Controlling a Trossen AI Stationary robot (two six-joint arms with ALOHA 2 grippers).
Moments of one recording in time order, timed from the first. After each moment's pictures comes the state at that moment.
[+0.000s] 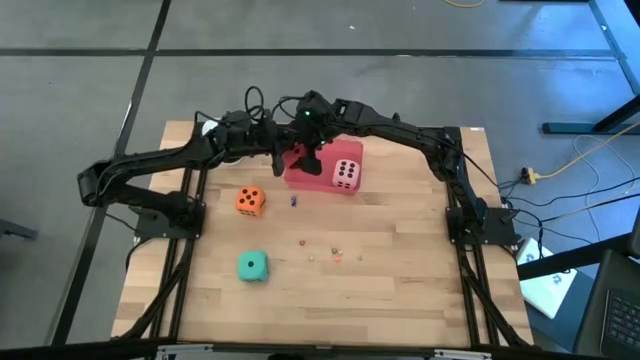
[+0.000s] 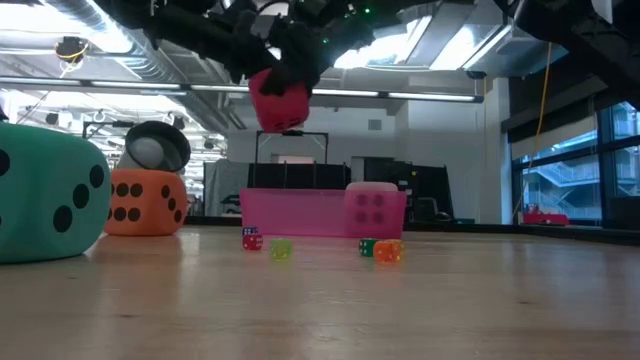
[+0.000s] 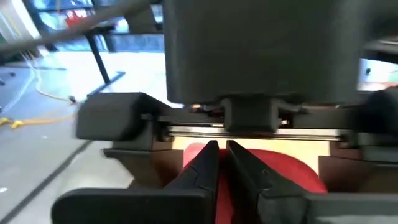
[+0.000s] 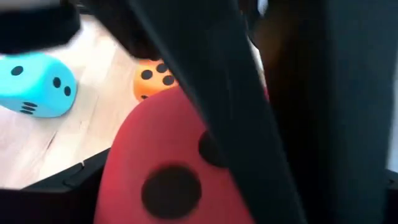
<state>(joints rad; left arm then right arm) 0.52 1.16 0.83 0.15 0.14 0.13 -0.31 2.20 2.21 -0.83 -0.37 -0.33</state>
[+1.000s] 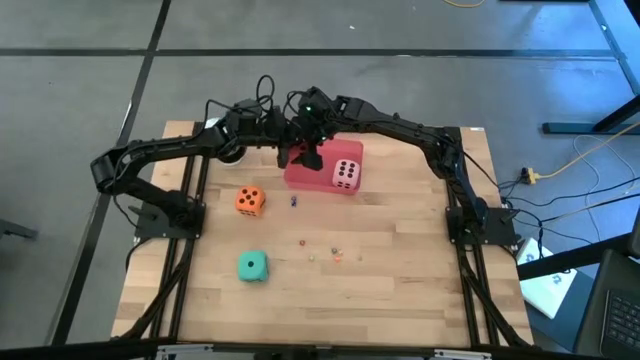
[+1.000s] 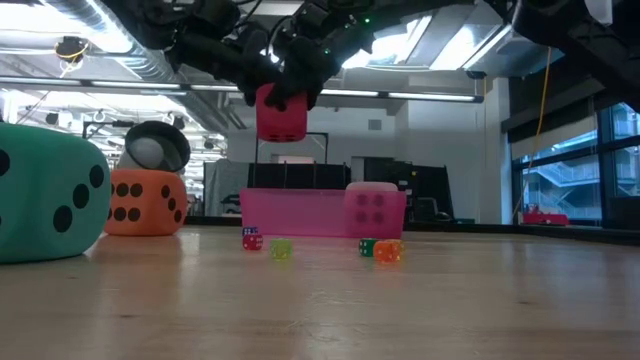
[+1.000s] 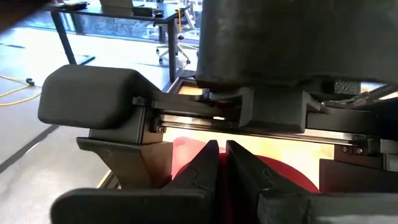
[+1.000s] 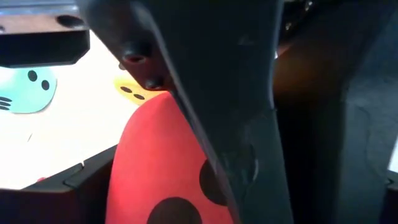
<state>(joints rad) 0.58 1.45 0.83 0.18 0.34 0.10 -0.36 2.21 2.21 -0.83 -0.35 -0.34</state>
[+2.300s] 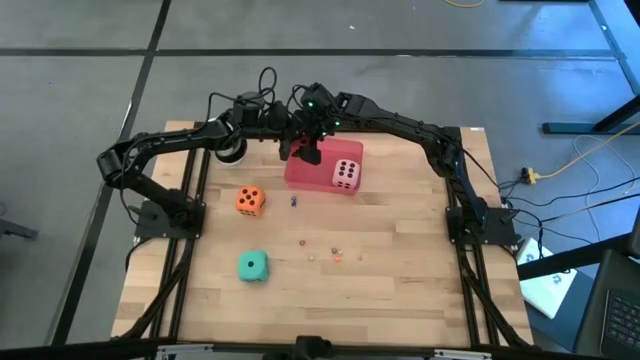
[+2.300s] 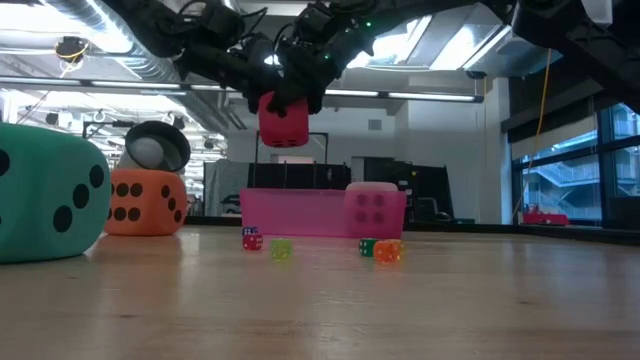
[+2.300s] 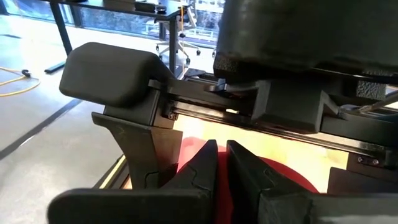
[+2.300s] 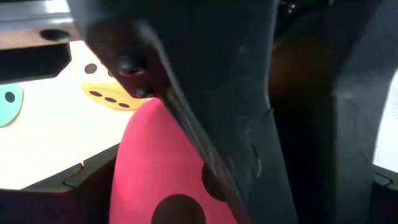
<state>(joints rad) 0.56 1.52 0.87 0.17 0.39 0.09 -0.39 2.21 2.21 -0.82 -0.26 -0.29</state>
